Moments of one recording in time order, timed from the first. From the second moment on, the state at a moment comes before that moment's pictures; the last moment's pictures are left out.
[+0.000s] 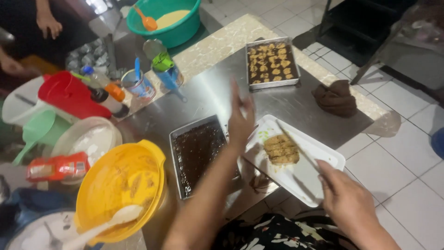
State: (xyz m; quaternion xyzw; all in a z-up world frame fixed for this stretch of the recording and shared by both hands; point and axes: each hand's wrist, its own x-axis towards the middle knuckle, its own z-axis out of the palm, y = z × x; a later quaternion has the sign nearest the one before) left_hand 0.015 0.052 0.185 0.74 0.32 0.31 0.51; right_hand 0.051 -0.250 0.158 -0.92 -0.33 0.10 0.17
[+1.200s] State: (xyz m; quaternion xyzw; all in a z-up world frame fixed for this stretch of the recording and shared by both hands) left_hand -0.056 -0.029 0.023 0.91 0.15 0.28 0.29; right_hand 0.031 -0.184 0.186 -0.88 -0.36 0.26 0.16
